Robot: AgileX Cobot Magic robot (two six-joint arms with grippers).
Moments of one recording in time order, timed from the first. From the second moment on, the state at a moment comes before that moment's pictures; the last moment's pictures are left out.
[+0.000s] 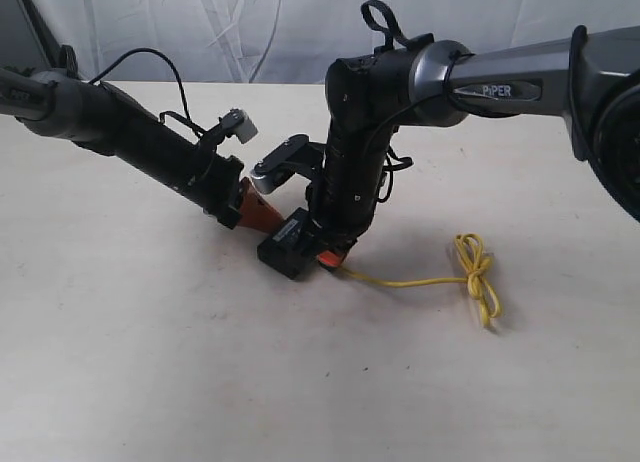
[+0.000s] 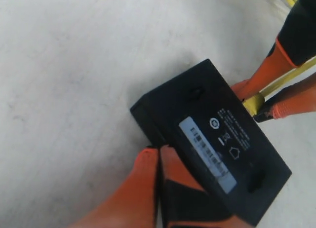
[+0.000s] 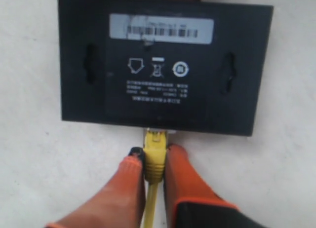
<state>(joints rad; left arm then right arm) -0.19 2.38 -1.53 -1.10 1.11 1.60 0.62 2.21 -1.58 0.18 0.98 -0.49</state>
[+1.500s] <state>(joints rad) -0.19 2.35 -1.53 -1.09 1.02 1.44 0.62 2.09 -1.60 0.05 1.16 -0.32</state>
